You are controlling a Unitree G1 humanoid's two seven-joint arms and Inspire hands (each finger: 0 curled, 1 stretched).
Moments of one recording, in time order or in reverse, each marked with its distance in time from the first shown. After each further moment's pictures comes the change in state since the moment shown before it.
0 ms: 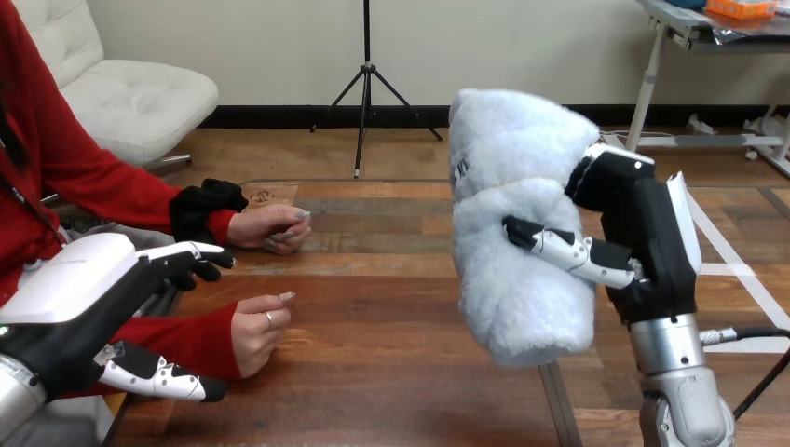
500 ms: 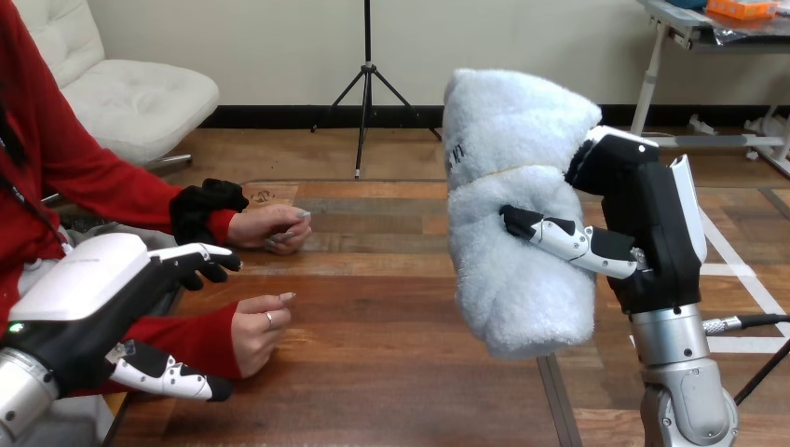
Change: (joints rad) left arm -0.028 0.000 -0.041 0.024 0.039 0.008 0.020; right arm 0.043 0.004 0.030 -0.164 -0.001 0.058 -0.011
